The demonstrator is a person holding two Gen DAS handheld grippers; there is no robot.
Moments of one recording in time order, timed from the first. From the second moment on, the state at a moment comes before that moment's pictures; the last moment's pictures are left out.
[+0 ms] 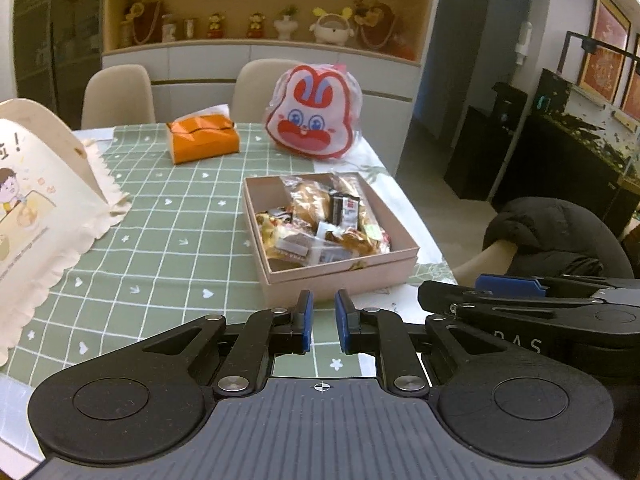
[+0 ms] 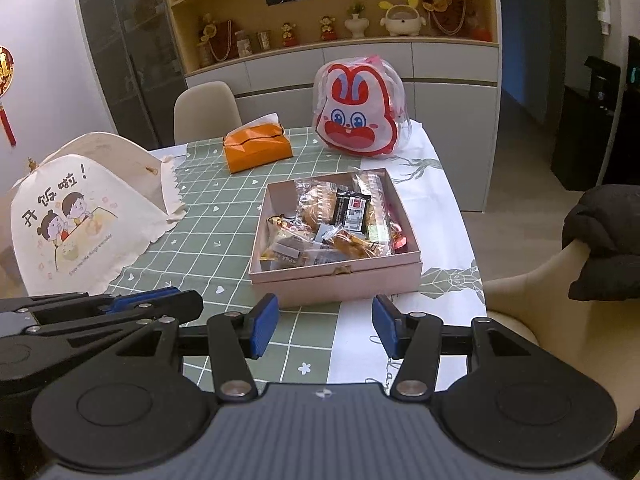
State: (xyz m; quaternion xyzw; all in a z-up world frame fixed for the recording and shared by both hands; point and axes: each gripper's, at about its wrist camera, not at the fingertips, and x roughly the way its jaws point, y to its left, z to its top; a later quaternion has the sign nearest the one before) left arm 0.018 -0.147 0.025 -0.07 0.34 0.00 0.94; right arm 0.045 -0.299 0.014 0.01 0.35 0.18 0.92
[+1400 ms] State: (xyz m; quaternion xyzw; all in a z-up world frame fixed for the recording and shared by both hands) left arm 0.016 -0.148 0.017 -0.08 0.36 0.00 0.93; right arm 0.045 -0.299 0.005 0.01 0.37 0.18 0.91
